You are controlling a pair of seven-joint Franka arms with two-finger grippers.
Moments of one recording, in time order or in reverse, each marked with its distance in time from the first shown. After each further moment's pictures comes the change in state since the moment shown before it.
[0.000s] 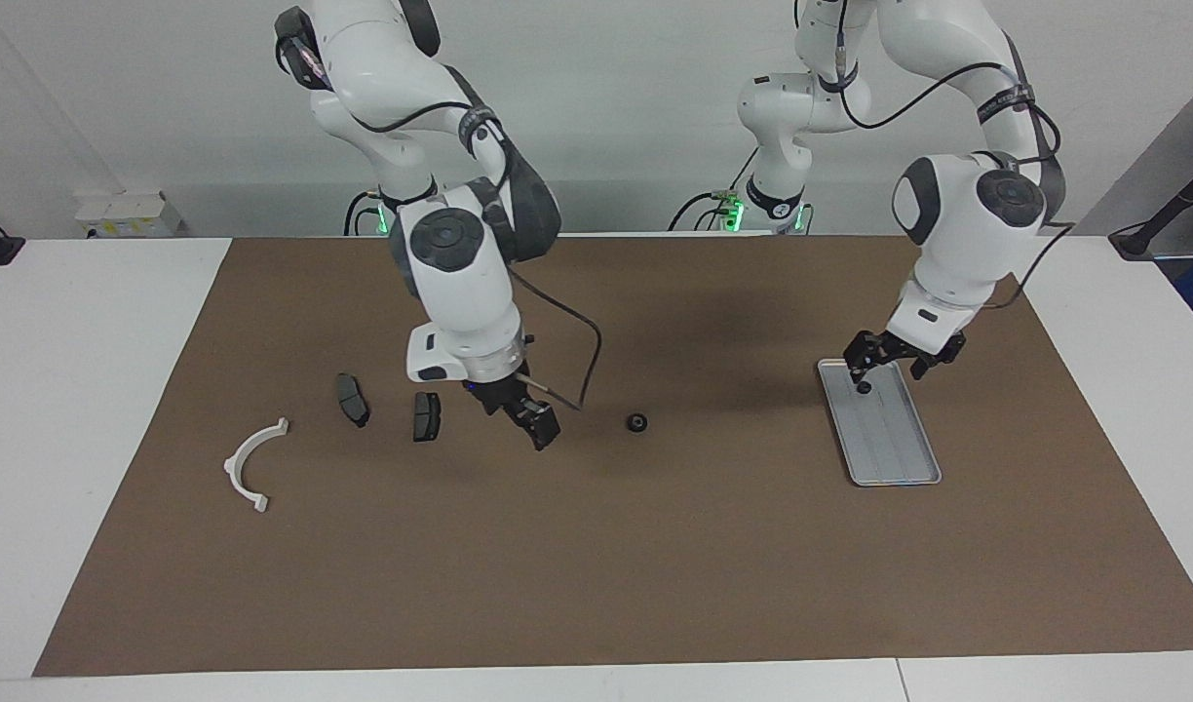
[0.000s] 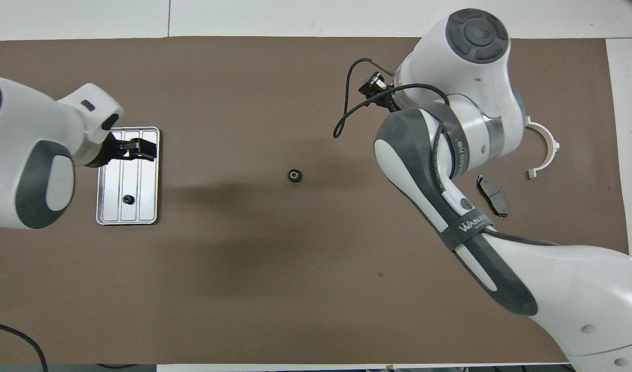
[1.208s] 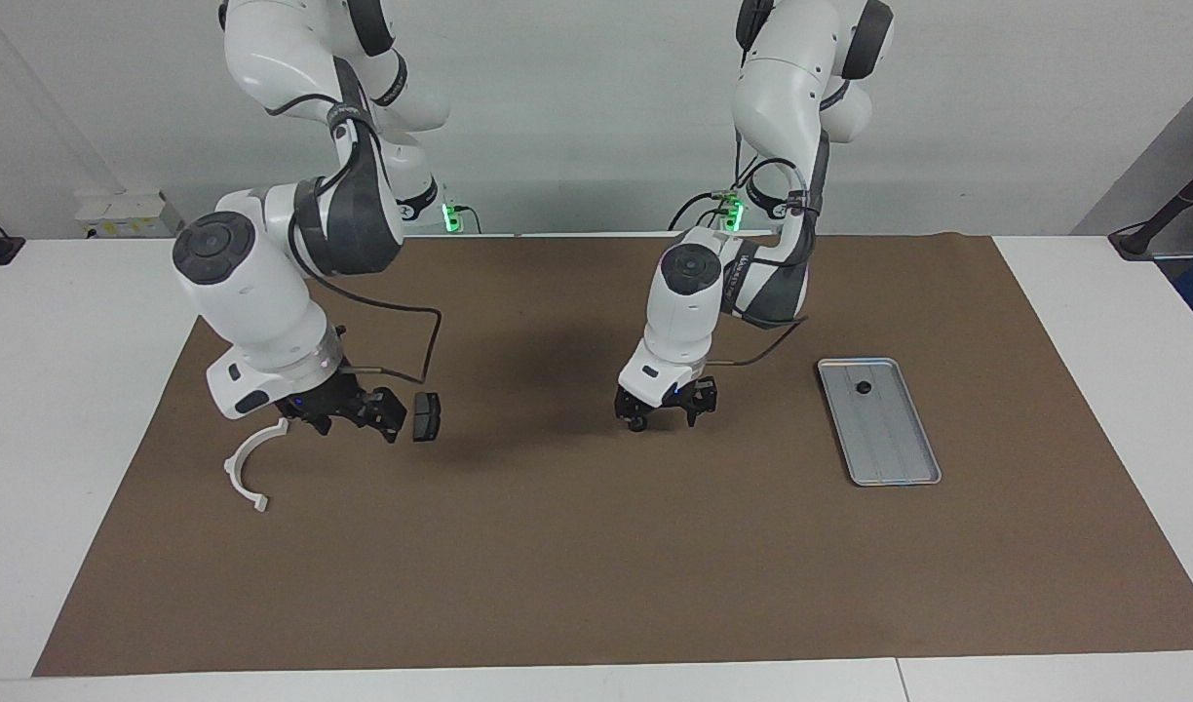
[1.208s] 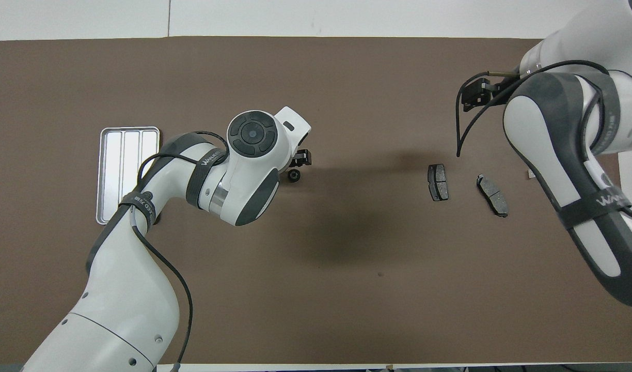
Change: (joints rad) left arm -0.382 0.367 0.000 0.186 0.002 0.203 -0.367; right arm -0.228 -0.138 -0.037 -0.115 0.000 -0.071 -0.810
